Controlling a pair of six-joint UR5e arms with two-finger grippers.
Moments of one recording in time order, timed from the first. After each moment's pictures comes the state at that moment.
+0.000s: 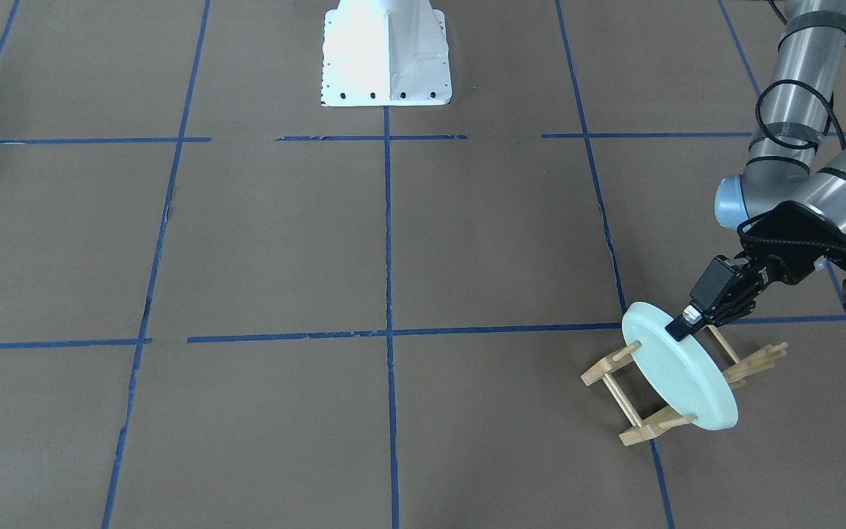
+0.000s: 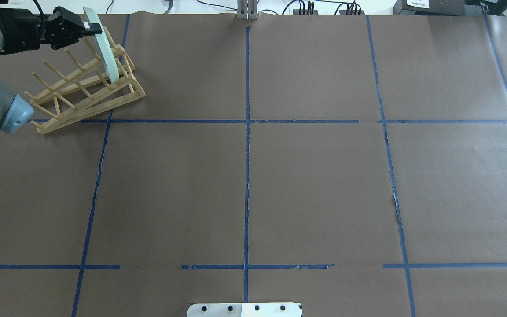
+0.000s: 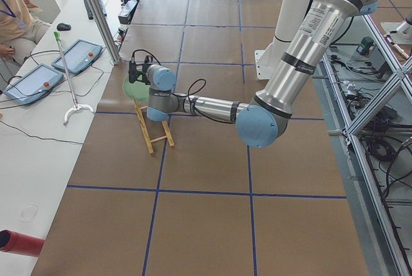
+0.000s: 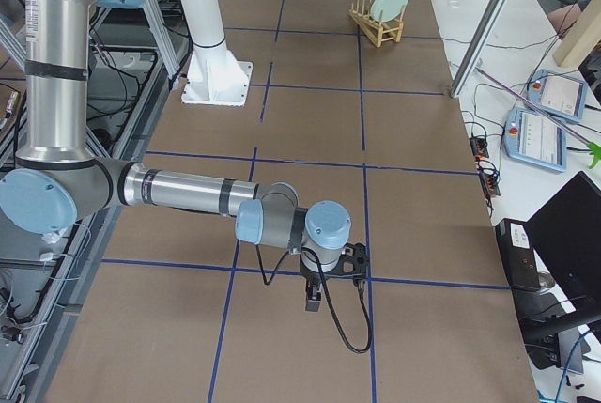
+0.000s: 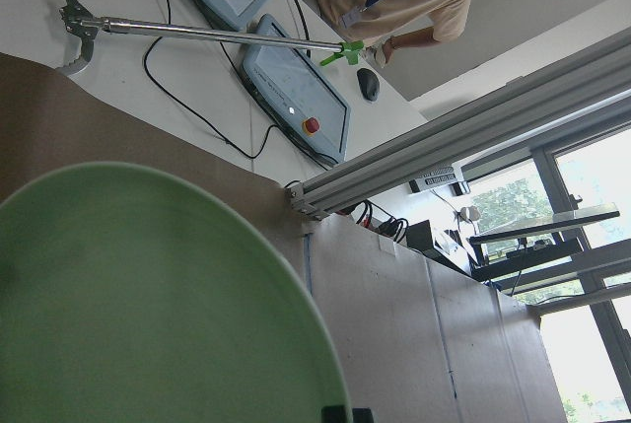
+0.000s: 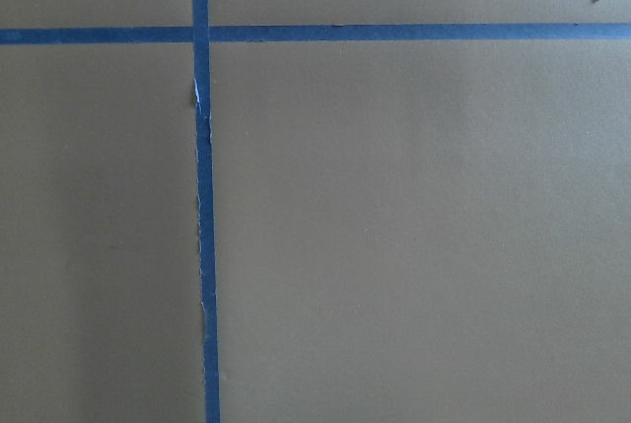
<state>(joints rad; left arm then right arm) -1.09 -2.05 -1.17 -3.25 -2.12 -1.64 1.61 -1.67 1.60 -1.60 2.30 -0.07</state>
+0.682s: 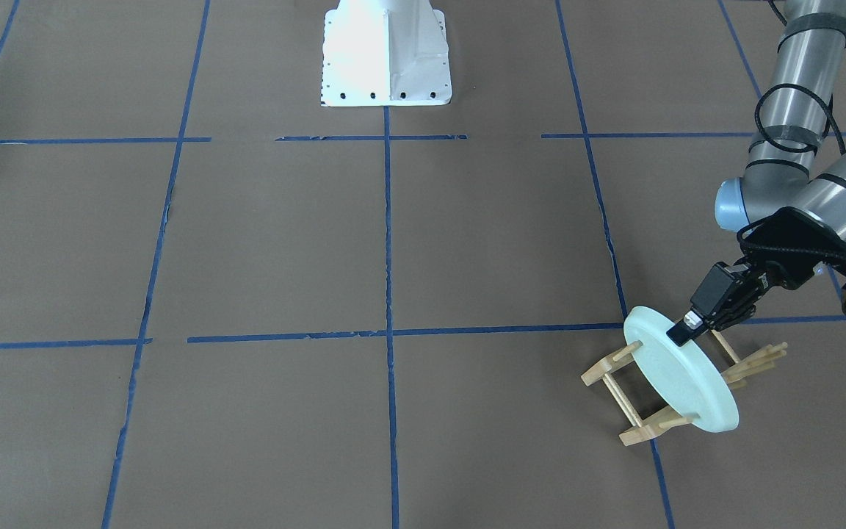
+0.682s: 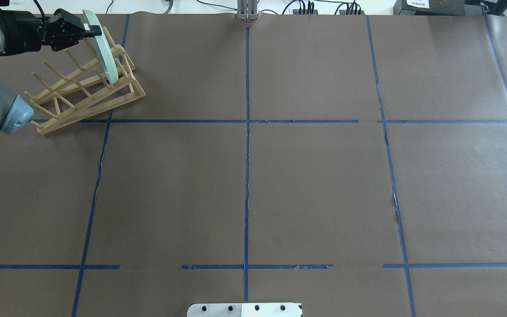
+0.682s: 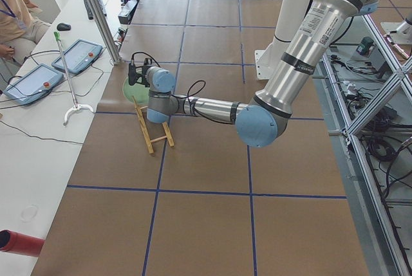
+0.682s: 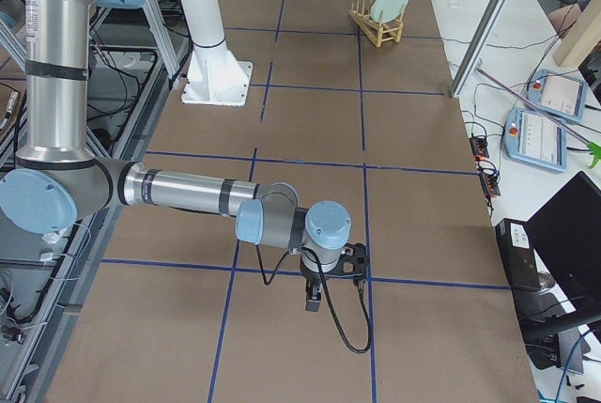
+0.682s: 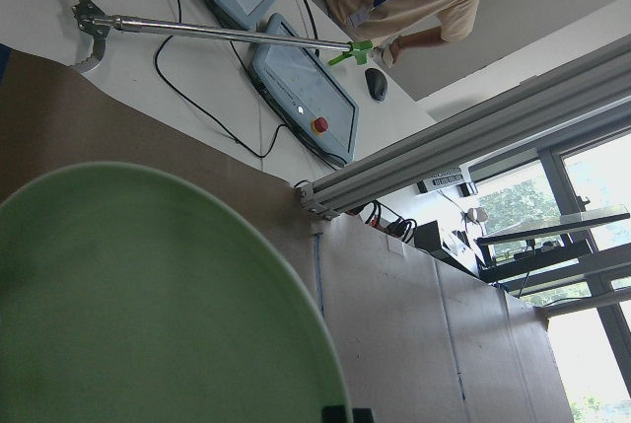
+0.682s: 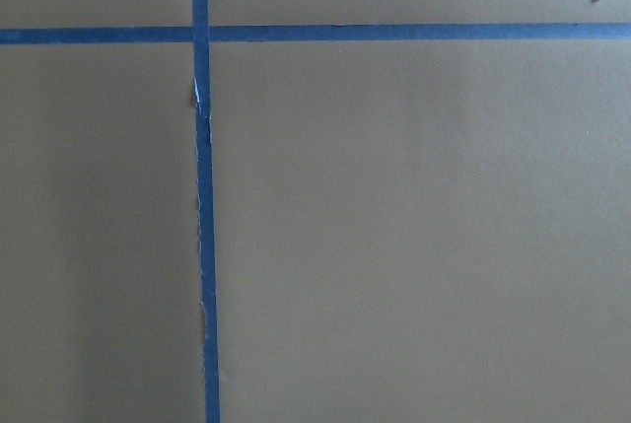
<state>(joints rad) -1.09 -2.06 -1.15 -3.25 -2.12 -1.64 1.61 -1.67 1.60 -1.60 2.30 -0.07</state>
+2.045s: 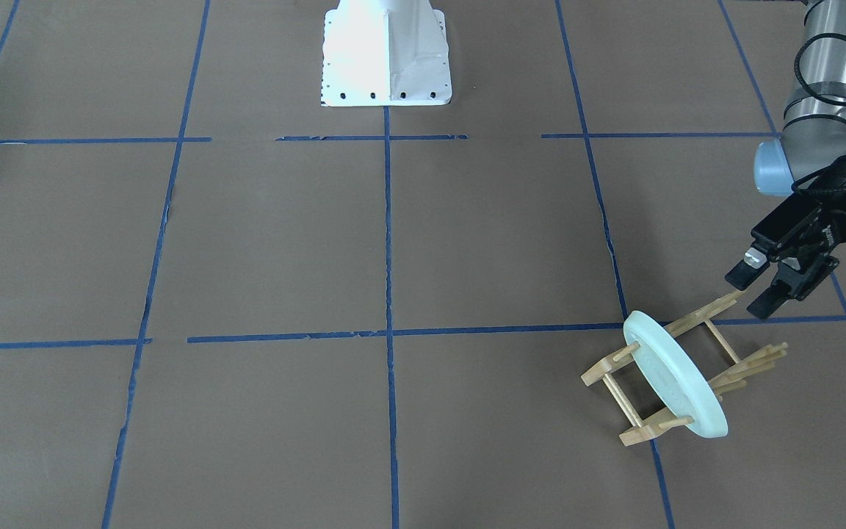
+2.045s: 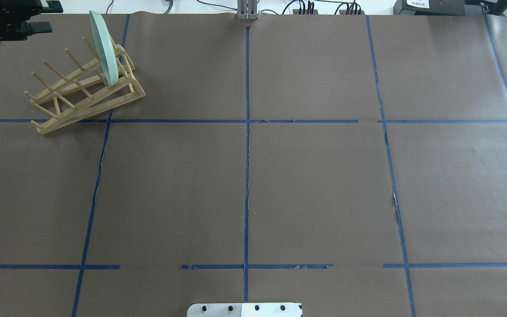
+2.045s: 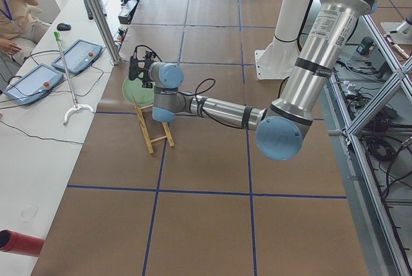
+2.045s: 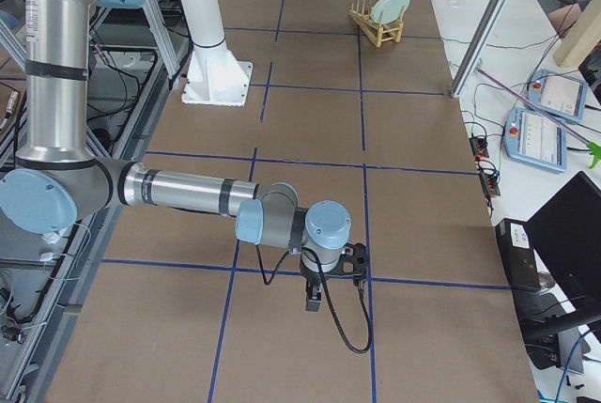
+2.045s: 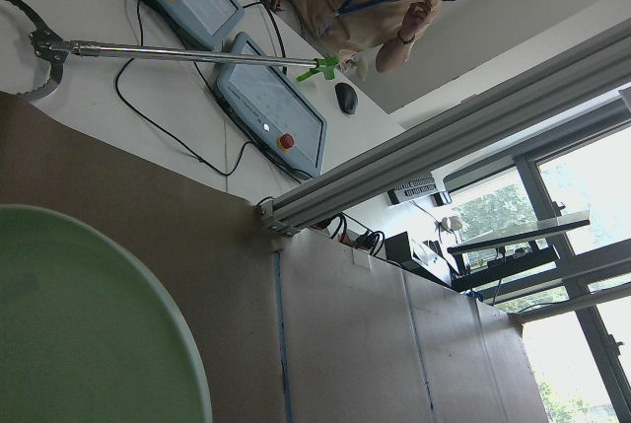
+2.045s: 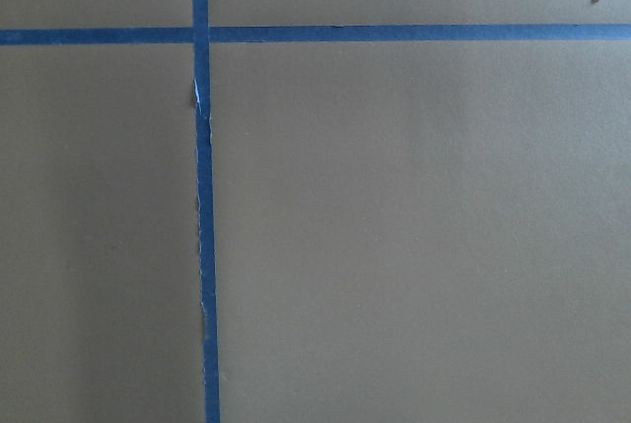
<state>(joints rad) -1.18 -1.89 -1.39 -3.08 -2.13 -1.47 1.61 -1.67 1.60 -1.60 2.30 -0.07</state>
